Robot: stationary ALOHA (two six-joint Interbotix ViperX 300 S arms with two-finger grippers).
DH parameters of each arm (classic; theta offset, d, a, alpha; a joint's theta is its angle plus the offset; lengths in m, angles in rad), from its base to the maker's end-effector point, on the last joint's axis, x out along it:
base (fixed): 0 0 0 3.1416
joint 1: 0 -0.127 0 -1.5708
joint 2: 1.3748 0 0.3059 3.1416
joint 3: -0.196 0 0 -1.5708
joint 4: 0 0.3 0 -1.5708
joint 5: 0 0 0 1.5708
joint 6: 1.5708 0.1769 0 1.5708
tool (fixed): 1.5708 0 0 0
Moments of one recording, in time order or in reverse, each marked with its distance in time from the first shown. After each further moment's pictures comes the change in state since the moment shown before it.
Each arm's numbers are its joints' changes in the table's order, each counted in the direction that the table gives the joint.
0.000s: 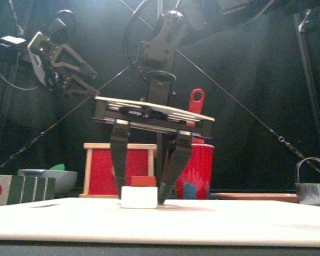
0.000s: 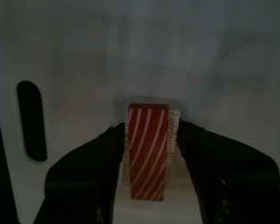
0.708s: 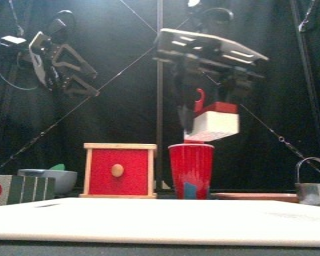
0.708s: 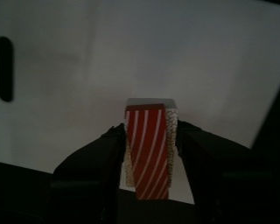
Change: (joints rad) left arm -0.015 0.000 -0.002 -0.017 -0.003 0.000; right arm -0.072 0.443 0.347 -0.044 -0.156 -0.028
